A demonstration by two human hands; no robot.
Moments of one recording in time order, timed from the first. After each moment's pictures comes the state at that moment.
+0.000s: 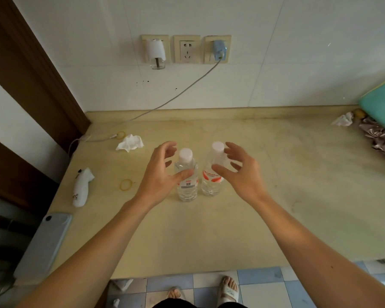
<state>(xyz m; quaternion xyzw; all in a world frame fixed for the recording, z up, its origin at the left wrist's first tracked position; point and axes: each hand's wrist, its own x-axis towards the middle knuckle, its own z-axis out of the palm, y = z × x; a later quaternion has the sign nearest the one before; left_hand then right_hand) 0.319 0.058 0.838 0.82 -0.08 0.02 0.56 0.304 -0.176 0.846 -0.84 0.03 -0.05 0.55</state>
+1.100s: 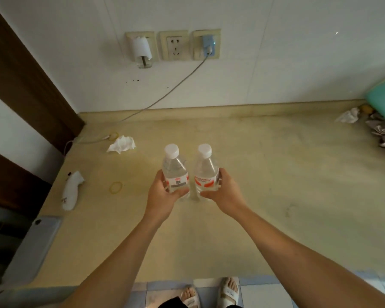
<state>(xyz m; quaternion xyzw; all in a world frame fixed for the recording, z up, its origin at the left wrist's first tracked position) 0.308 0.006 0.773 0.78 0.09 -0.01 0.63 0.318 -0.191 0.772 -0.83 0.07 0.09 0.54</state>
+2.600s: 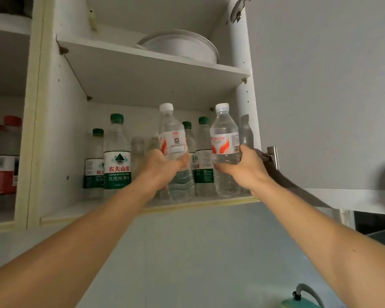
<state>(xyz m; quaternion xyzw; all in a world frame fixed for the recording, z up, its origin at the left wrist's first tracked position) 0.429 -0.309 1.396 0.76 -0.28 0.22 0.54 0.392 -0.522 1.382 -0.78 -0.02 -0.44 0.44</state>
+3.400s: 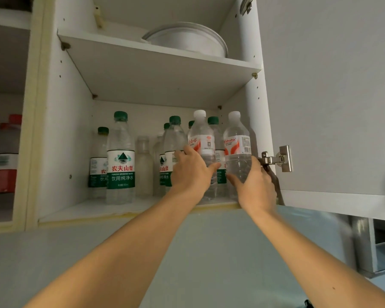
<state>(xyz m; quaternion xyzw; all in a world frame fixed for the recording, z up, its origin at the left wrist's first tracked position) 0.458 -0.387 1.387 0.83 -0.16 0.42 0.33 0.429 -0.522 1.338 -0.77 0.11 -0.56 0.28</state>
